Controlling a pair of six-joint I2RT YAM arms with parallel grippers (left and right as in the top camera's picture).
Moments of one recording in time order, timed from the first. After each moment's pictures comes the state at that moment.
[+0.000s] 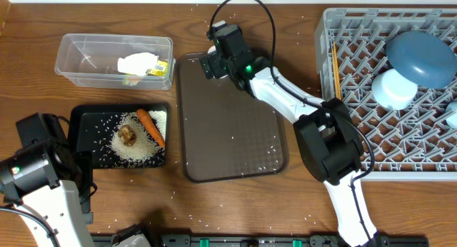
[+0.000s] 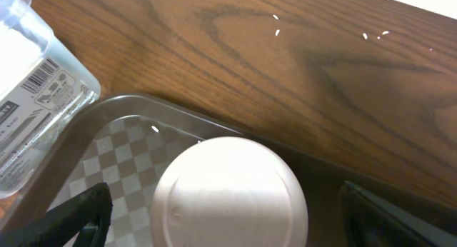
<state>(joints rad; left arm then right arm) 0.48 1.07 1.20 -1.60 -0.24 -1.22 0.59 2.32 1.79 -0.17 0.03 0.11</state>
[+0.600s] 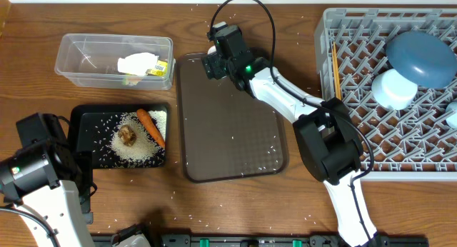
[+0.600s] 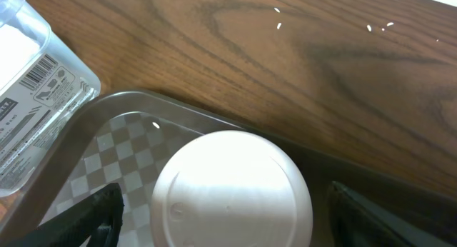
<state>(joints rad) 0.48 1.07 1.20 -1.60 -0.24 -1.22 0.59 2.33 1.79 -0.18 0.03 0.13</state>
